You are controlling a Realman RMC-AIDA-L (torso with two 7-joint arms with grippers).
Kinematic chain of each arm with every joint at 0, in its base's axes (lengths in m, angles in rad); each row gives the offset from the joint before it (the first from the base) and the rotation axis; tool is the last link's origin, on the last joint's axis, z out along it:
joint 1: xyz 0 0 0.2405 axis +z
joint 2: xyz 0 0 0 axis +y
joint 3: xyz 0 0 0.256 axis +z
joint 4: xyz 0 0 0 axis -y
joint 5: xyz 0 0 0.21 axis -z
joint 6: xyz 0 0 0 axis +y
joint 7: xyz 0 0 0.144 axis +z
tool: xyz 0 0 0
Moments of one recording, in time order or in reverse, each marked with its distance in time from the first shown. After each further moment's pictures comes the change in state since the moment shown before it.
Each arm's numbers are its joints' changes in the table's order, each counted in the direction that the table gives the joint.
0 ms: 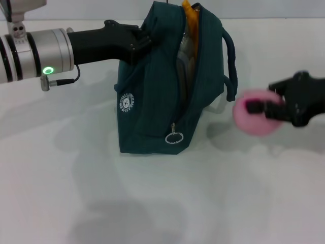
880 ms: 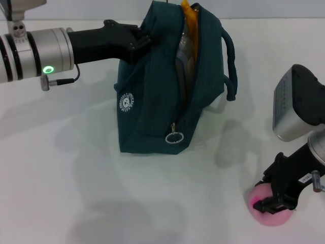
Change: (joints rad) left arm -0.002 0.000 0.000 0.000 -0.003 -0.009 -0.017; right arm 0.111 0.001 -0.531 0.129 0.527 -0.019 0.405
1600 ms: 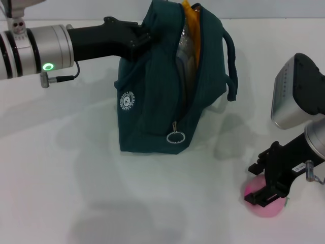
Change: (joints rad) left arm -0.008 0.004 0.000 -0.001 0.000 0.000 0.004; right arm -0.003 0.000 0.017 -0.003 -0.018 0.061 0.003
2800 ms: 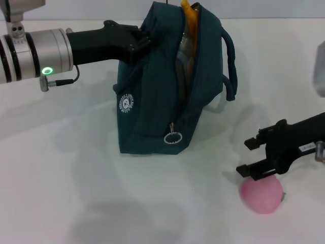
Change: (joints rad) left arm 0.012 -0.003 0.000 -0.002 0.001 0.014 0.005; right arm -0.099 -0.003 0.172 0.026 -0.166 0.052 -0.080
